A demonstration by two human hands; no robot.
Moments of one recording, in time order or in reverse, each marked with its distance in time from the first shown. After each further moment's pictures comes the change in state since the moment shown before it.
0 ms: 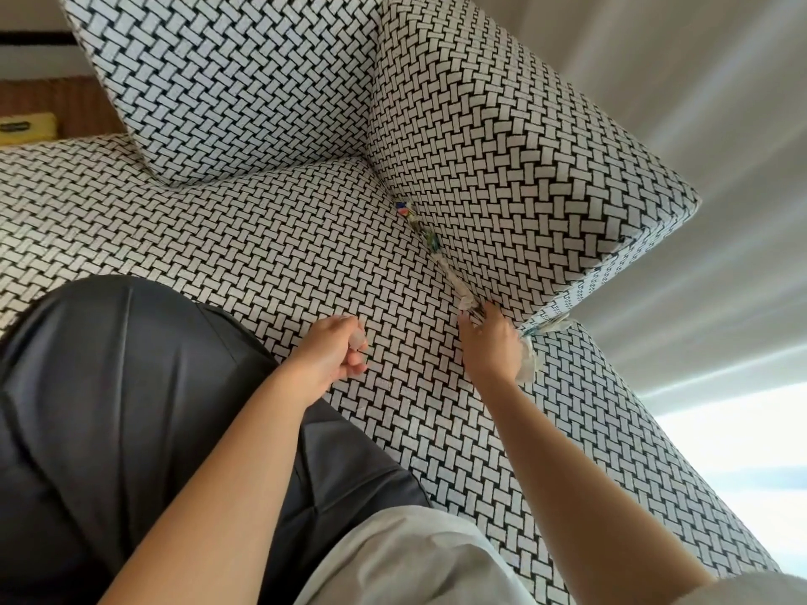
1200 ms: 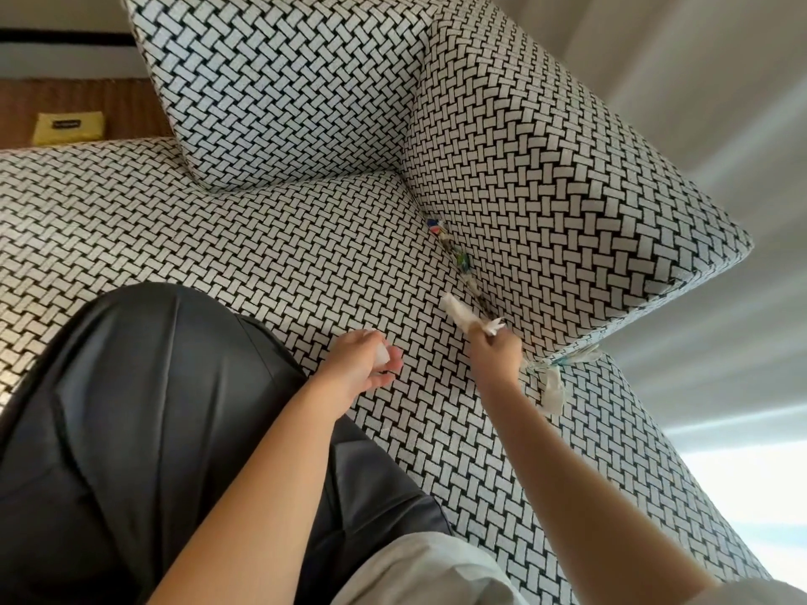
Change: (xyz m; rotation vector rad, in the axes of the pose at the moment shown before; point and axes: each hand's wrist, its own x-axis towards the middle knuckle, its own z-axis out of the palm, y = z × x) left_hand 0.003 0.003 -0.003 -0.122 0.082 -0.027; right_hand -0.006 -0.040 0.004 0.502 -0.168 0.150
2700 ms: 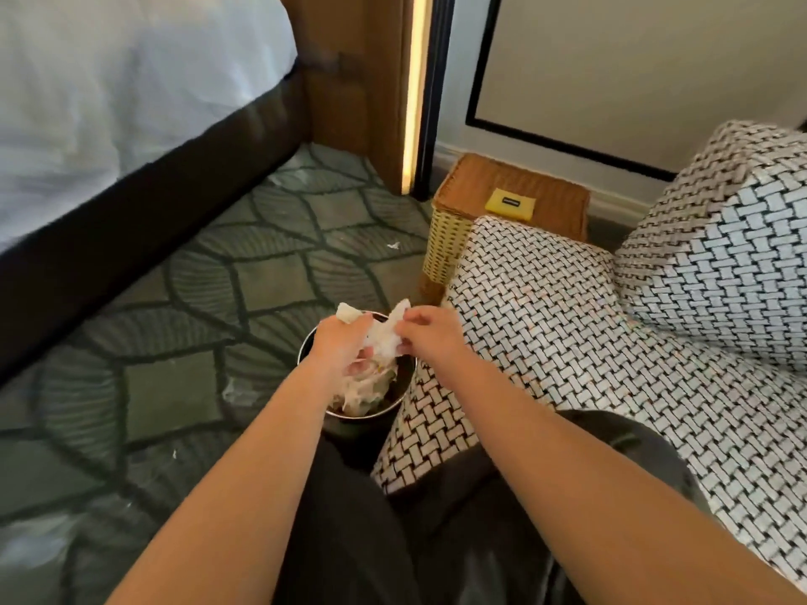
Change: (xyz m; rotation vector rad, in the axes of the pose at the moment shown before) left_hand -0.095 0.039 -0.422 -0.352 0.940 0.102; right_hand -0.262 -0.221 0.393 -0.083 -1.151 -0.338
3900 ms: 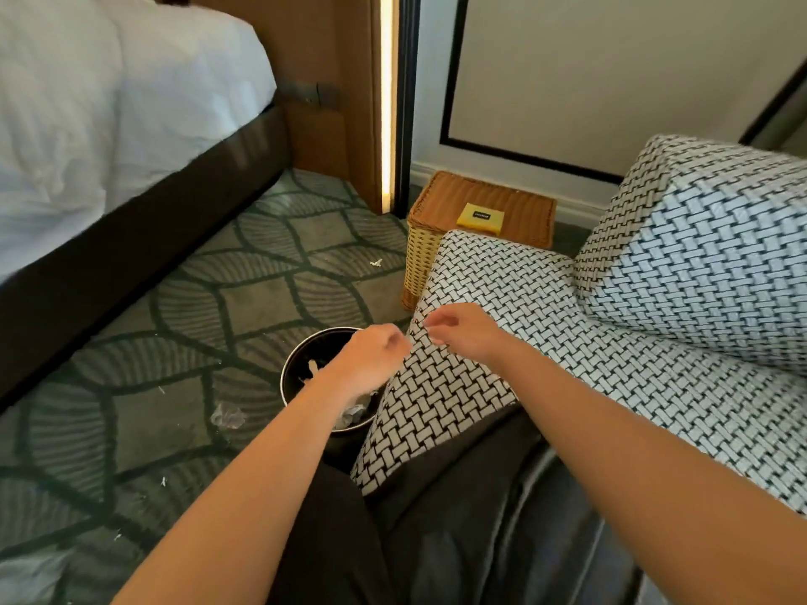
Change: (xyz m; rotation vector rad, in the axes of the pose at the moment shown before) left_hand -0.056 0.017 0.034 0.812 -0.327 0.486; right_hand -0.026 -0.023 -0.090 -0.514 -0.126 -0.179
